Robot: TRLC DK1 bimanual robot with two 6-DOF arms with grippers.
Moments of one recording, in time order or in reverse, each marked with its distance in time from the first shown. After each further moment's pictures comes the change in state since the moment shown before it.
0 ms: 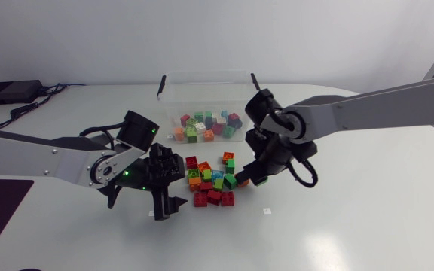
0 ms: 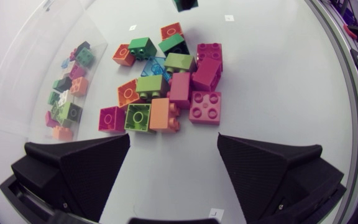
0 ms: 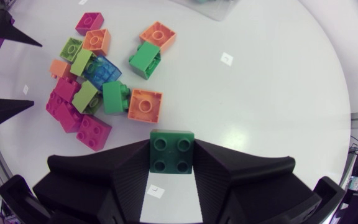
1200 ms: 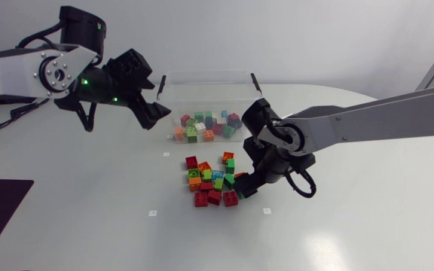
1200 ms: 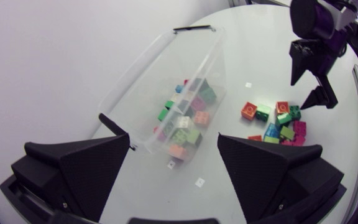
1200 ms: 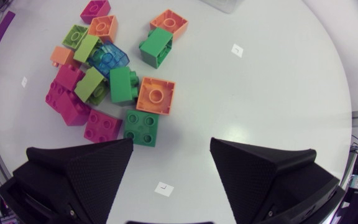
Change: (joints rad) left arm 0.230 -0.082 0.391 -0.139 0.023 -0.153; right arm 0.051 0.002 -0.069 0.060 0.018 0.035
